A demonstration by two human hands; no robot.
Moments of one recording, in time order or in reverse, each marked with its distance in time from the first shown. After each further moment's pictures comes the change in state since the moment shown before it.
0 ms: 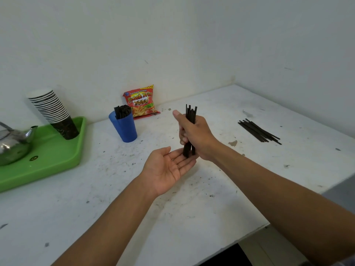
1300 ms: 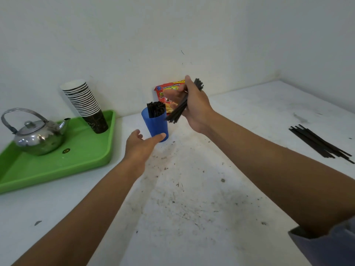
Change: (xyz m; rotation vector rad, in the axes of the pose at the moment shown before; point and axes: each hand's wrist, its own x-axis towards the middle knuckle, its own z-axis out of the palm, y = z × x) left_hand 0.019 0.124 -0.099 0.749 0.788 0.485; right_hand 0.108 -0.018 0.099 0.399 -0.053 0.168
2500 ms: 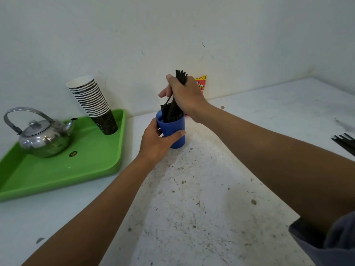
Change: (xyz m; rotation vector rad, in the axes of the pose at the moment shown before) left_hand 0.069 -0.011 0.010 0.046 -0.108 0.378; right_hand 0.085 0.034 0.043 -0.731 -0.053 -0.213
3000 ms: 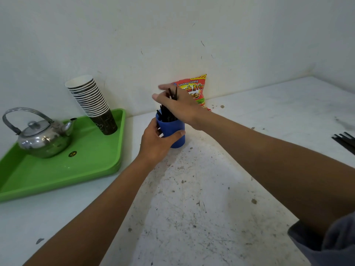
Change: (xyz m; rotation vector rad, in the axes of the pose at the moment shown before) left_hand 0.000 -0.003 0.000 -0.027 -0.008 0.029; right_hand -0.004 0.026 0.007 -0.046 -0.203 -0.040
